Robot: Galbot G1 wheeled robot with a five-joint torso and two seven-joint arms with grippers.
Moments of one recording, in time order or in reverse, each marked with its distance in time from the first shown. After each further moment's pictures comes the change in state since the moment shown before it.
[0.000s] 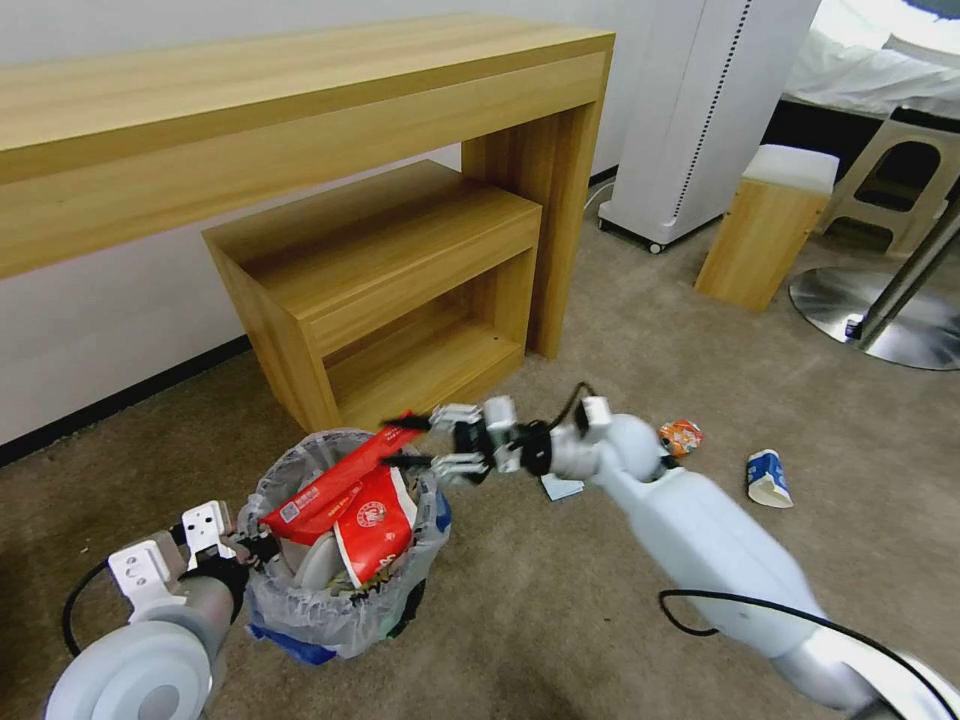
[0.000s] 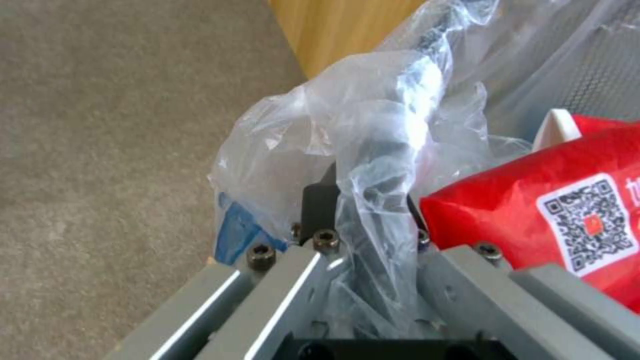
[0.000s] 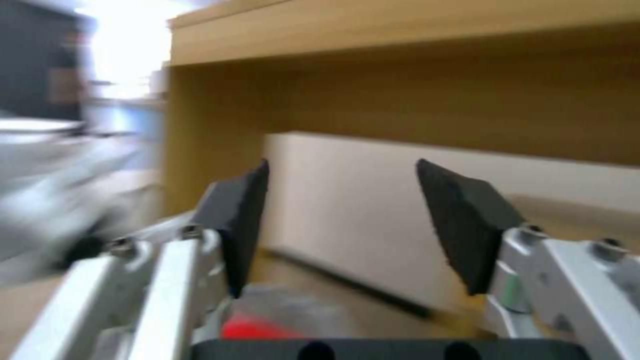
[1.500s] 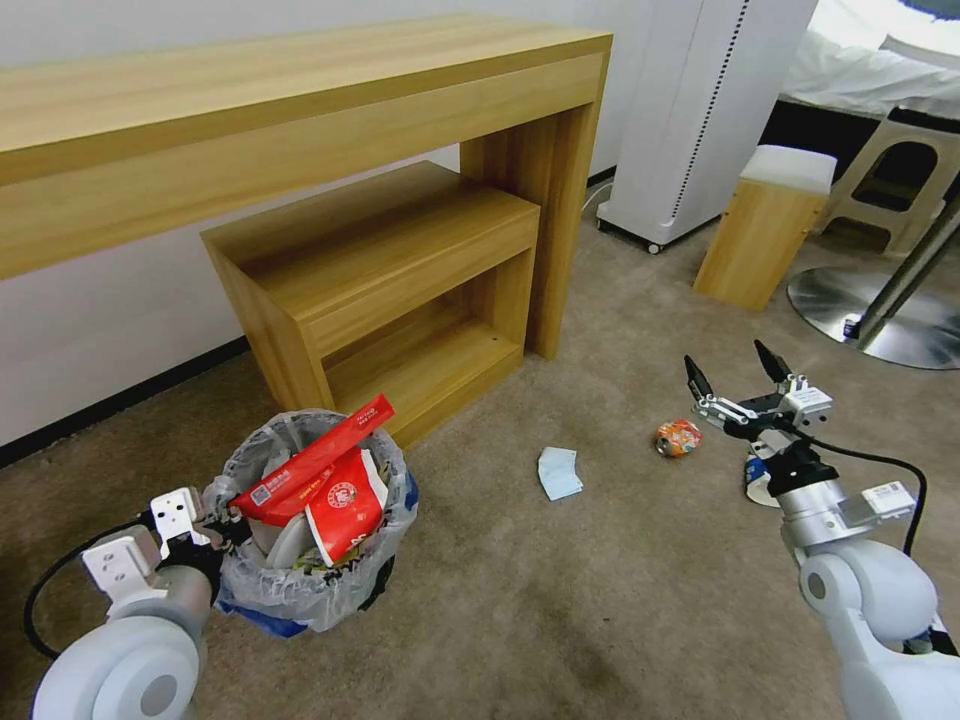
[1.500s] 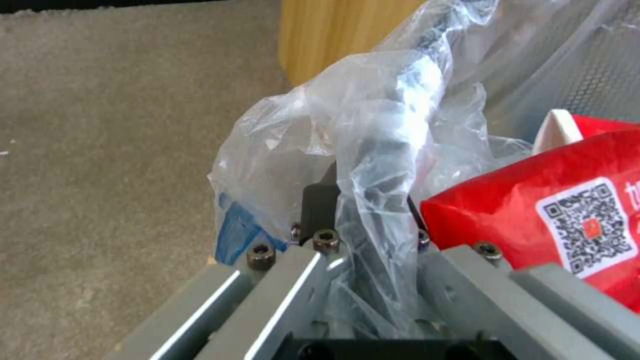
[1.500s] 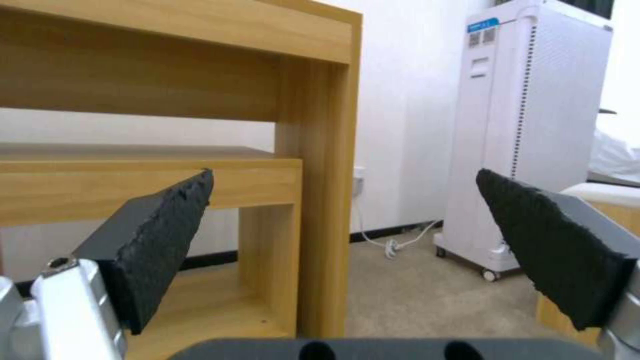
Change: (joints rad) left arm 0.001 -0.004 -0.020 0.014 0.142 -0.074 0.078; right arm -0.661 0.064 0.744 0.287 -0.269 0.040 0.520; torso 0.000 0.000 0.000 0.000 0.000
